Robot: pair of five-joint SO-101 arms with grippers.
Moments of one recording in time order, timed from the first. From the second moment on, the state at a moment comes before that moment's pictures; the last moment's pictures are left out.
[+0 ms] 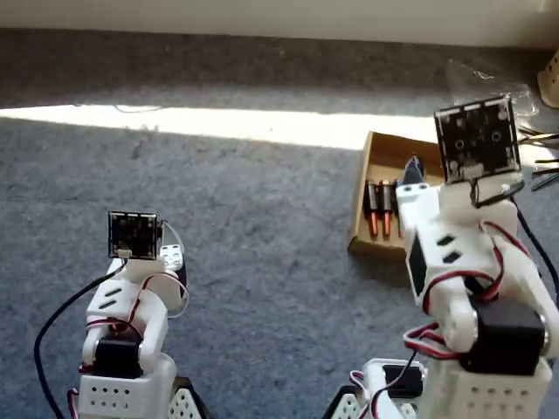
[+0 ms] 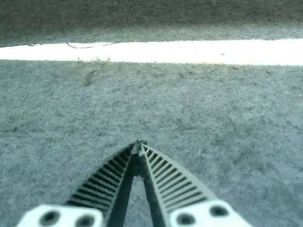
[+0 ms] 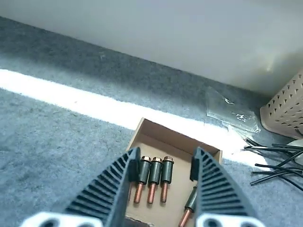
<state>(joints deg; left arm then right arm) -2.7 -103.1 91.2 49.4 4.5 -2.5 -55.6 9.7 78.2 18.9</state>
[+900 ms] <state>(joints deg) -2.6 -103.1 91.5 49.4 4.5 -2.5 -102.5 63.3 62.9 18.9</state>
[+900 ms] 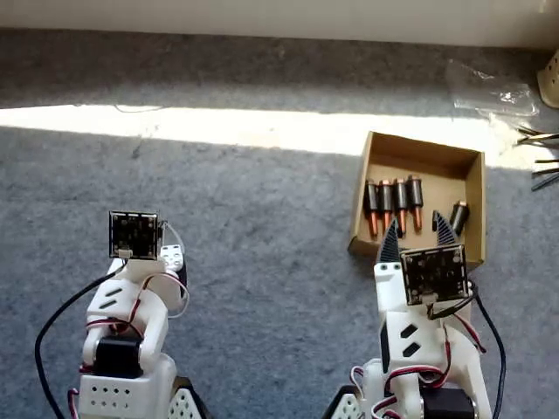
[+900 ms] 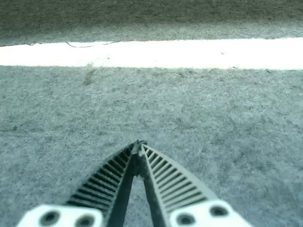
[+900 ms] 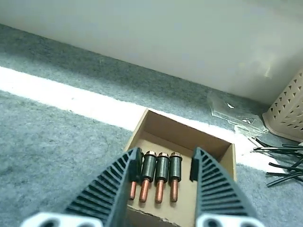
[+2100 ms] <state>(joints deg) -2.6 -103.1 95.7 50.9 4.5 -2.5 -104.8 95.6 55.8 18.9</state>
